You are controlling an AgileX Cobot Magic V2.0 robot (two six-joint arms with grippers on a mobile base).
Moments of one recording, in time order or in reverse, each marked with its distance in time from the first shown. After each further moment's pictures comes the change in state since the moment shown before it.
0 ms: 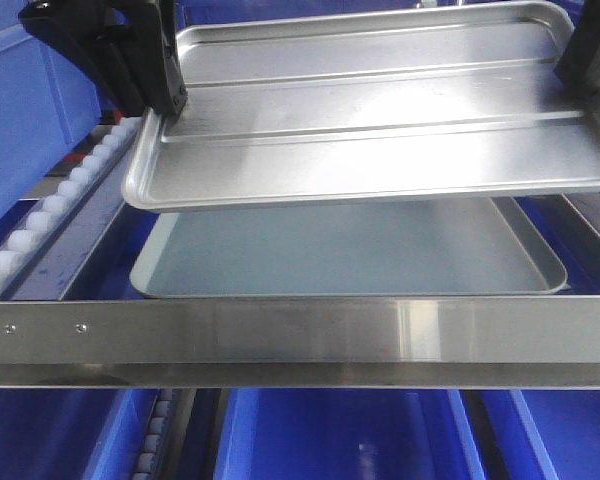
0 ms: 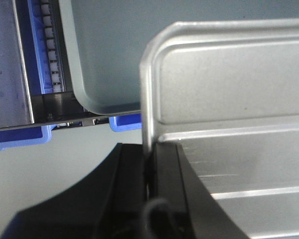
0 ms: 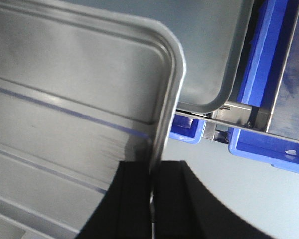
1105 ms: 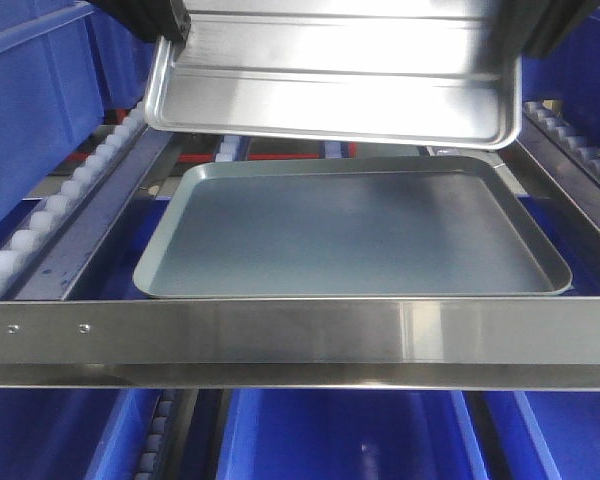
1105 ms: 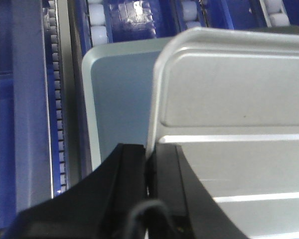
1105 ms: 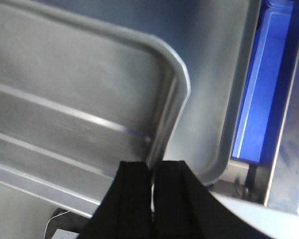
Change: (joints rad) left arm 0.160 0.051 0.000 0.132 -0.364 0.035; right arm -0.078 0.277 -0.262 0.000 -0.017 -0.035
